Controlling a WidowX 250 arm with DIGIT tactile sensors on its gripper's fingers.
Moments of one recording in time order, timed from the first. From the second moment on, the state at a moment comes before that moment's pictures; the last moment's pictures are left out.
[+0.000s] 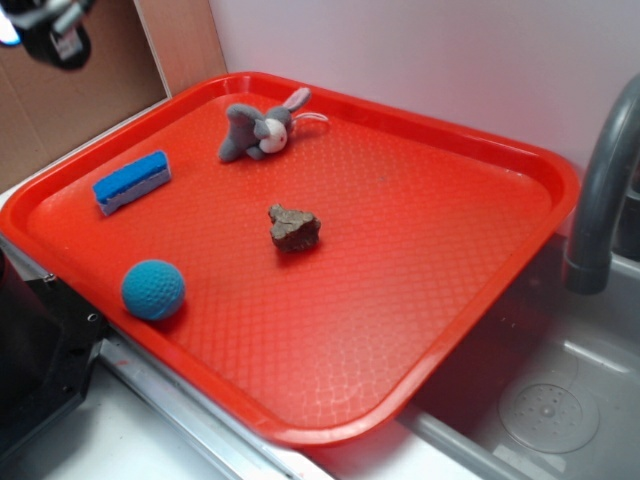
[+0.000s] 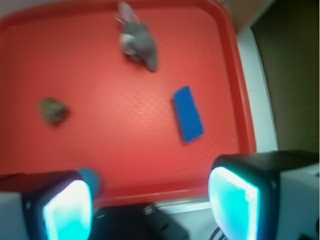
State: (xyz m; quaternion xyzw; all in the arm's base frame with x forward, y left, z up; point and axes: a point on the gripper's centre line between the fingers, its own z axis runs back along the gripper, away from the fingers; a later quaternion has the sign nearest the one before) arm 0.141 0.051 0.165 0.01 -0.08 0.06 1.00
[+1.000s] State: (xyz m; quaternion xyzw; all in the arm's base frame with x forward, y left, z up) arm 0.184 0.100 0.040 0.02 -0.05 -0.01 1.00
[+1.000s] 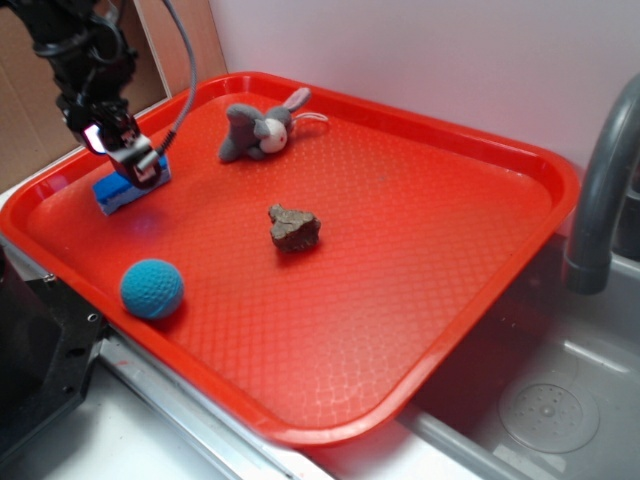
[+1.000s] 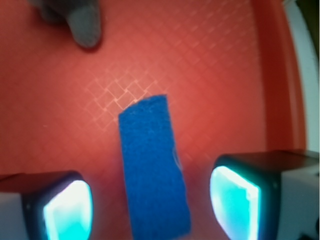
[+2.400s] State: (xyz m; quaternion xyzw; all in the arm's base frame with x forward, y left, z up) arm 0.182 0.076 0.075 0.03 0.05 0.05 1.00
